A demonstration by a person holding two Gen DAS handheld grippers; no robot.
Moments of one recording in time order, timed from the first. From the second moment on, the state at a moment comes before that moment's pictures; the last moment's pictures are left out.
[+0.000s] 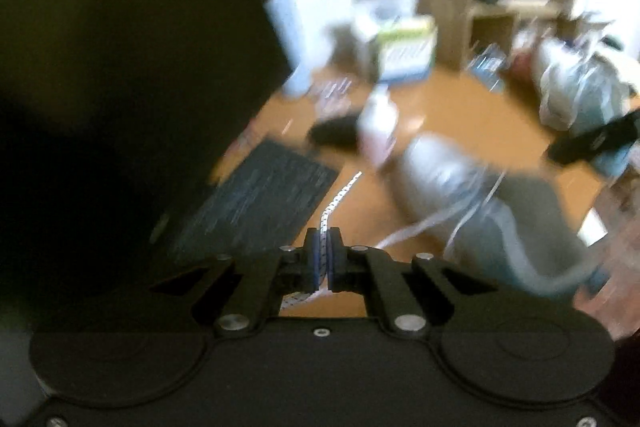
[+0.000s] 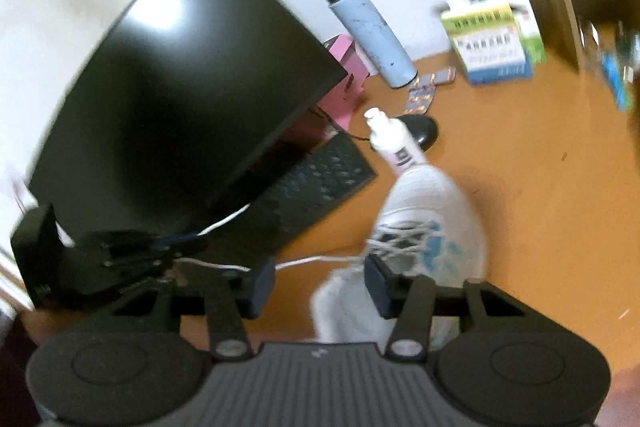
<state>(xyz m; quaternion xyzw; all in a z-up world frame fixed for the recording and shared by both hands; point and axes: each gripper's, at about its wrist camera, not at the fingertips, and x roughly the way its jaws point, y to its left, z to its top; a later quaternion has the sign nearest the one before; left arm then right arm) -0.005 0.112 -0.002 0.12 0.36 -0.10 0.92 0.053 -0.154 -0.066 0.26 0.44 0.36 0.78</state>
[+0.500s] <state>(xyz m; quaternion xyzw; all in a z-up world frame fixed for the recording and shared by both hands) -0.004 0.028 -0.008 0.13 0.34 -0.21 0.91 0.071 -0.186 -0.083 0.45 0.44 0.31 0.72</state>
